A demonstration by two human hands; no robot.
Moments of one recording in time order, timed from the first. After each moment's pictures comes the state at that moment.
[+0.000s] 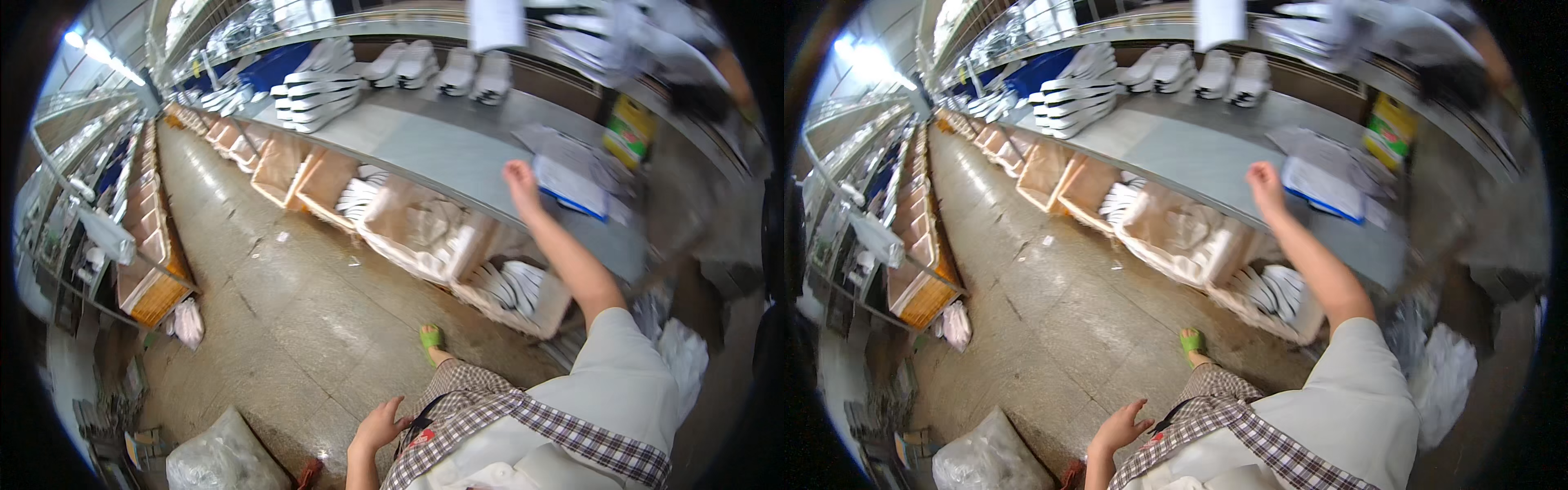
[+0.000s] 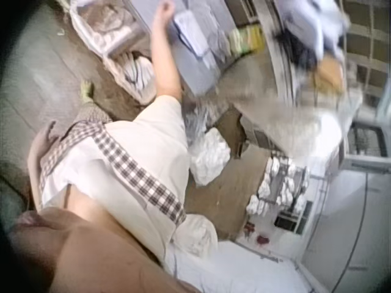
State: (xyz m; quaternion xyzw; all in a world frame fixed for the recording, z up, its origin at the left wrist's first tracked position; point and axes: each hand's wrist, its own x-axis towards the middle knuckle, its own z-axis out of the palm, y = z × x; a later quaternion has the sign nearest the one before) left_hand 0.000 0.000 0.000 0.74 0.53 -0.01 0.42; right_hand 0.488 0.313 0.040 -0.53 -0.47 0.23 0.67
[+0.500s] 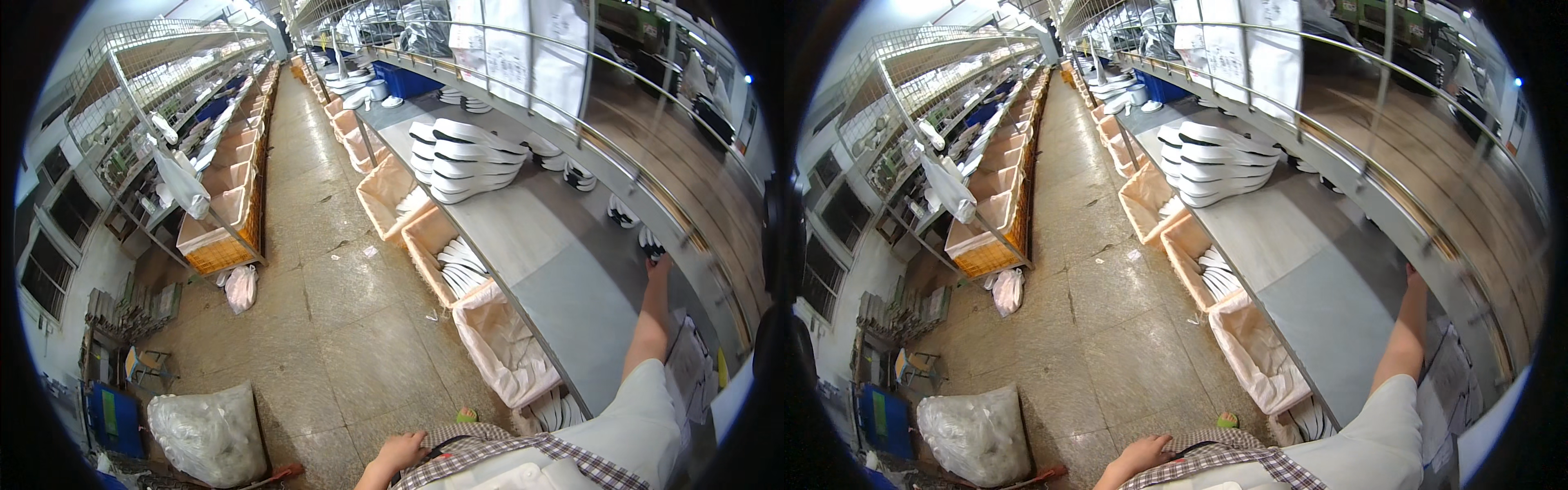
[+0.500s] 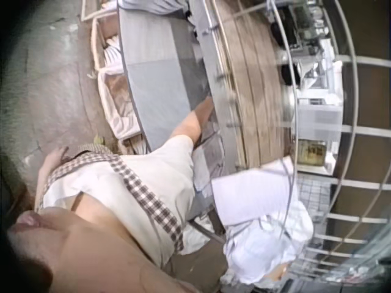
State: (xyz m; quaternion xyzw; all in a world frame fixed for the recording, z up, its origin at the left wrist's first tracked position) left_hand 0.009 0.269 0.002 0.66 0.62 -0.09 0.41; right_hand 0.704 0.699 -0.003 -0.48 -0.04 0.36 0.80
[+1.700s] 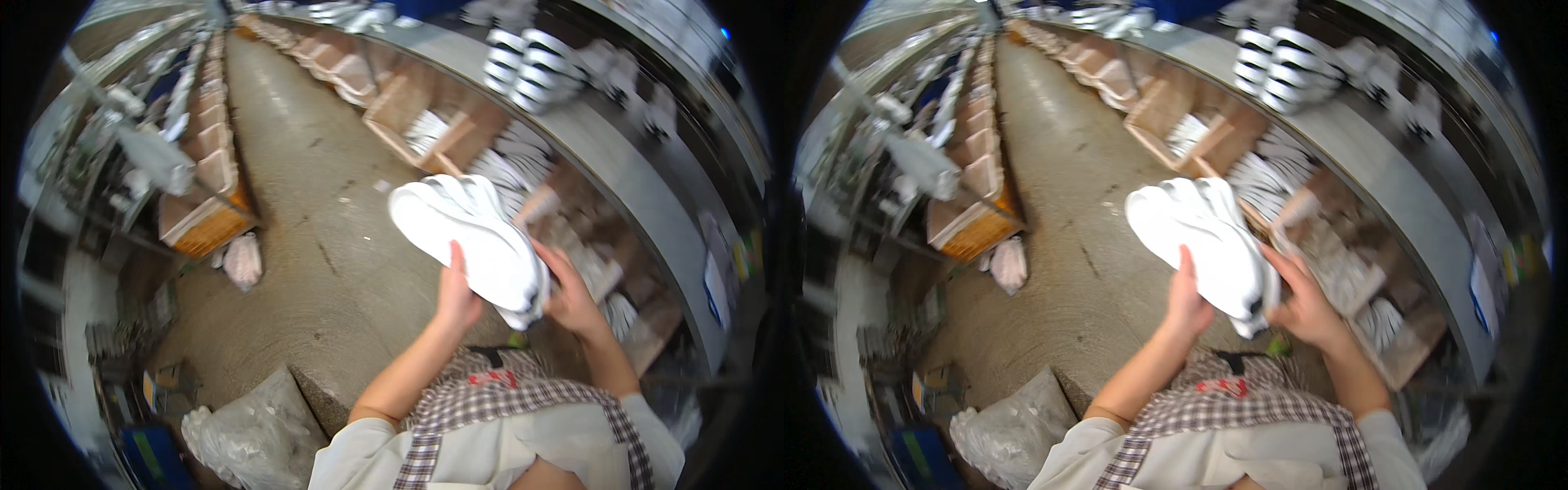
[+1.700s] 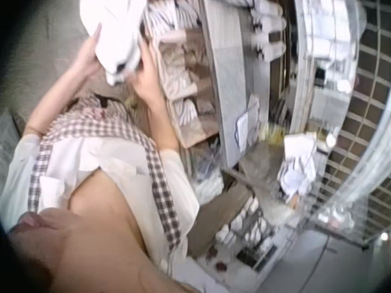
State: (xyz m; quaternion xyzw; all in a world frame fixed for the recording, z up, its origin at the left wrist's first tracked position) left_hand -0.207 0.438 0.087 0.07 0.27 0.58 0.76; right_hand -0.023 0.404 0.149 -0.41 -0.72 0.41 0.38
